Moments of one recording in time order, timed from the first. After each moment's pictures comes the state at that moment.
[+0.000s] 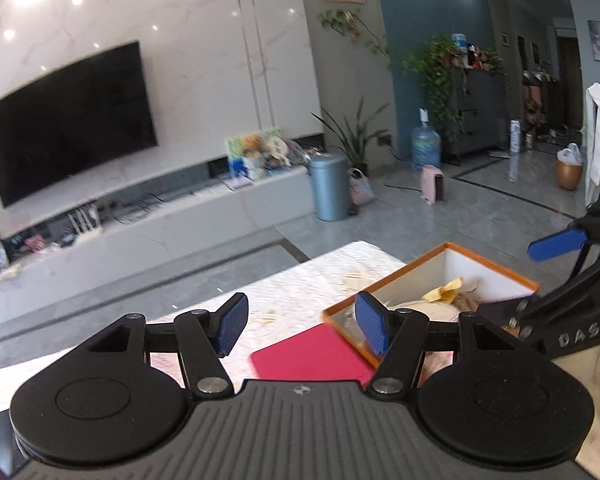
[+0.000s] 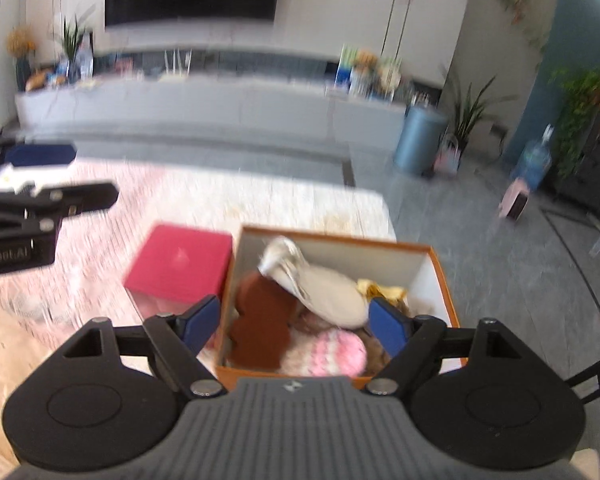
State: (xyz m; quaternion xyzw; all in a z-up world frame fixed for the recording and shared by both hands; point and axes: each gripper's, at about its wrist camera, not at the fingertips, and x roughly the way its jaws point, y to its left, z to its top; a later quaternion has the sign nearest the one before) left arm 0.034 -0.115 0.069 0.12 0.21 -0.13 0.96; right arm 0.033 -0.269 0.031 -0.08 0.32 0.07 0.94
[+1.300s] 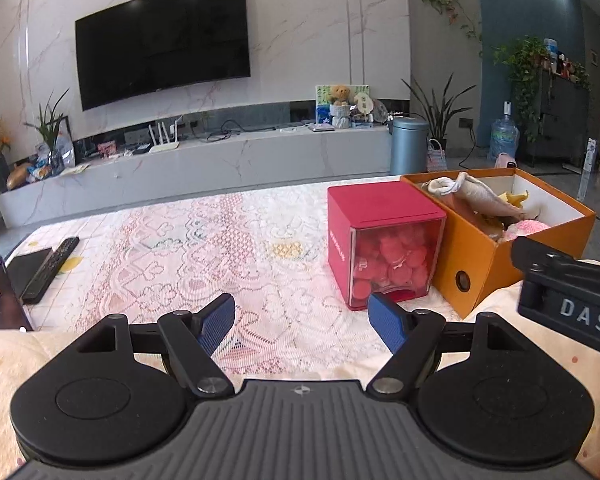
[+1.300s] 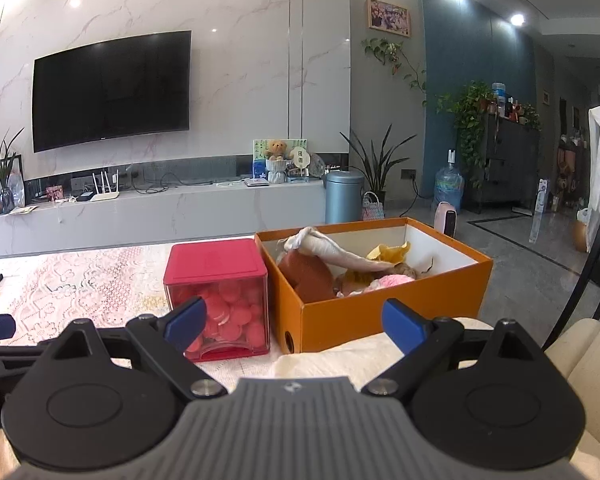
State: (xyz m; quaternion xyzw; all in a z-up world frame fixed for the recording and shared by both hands) left arm -0.056 -0.046 -0.050 0.02 0.26 0.00 0.96; right arm -0.084 -0.166 -0.105 0.01 0.16 -0.07 0.98
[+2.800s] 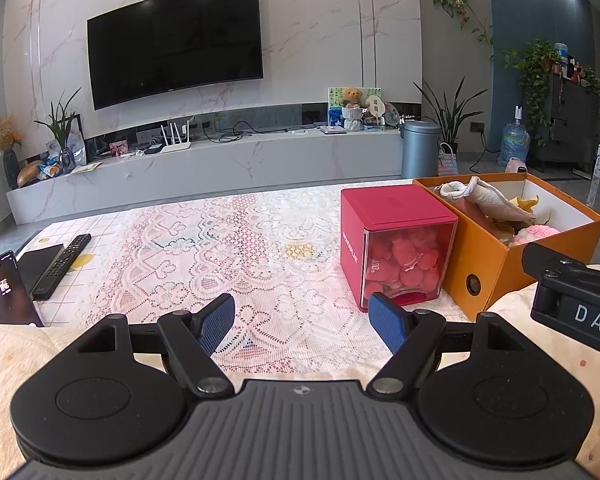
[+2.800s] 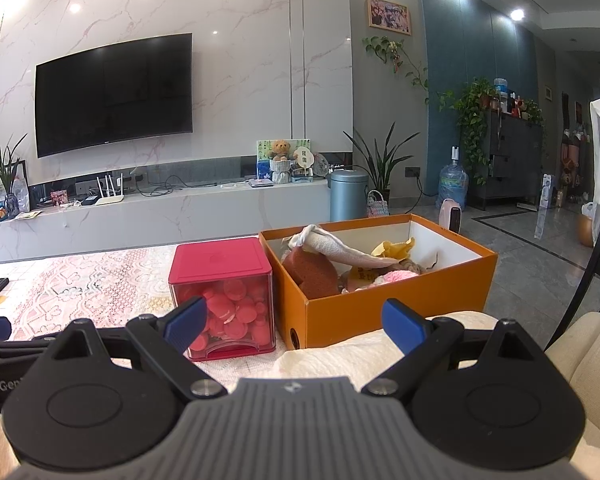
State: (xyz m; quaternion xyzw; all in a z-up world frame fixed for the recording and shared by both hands) left arm -0.059 -0.043 -0.045 0.03 0.26 0.01 0.97; right arm -0.083 -0.172 -0.108 0.02 0.16 -0.06 0.98
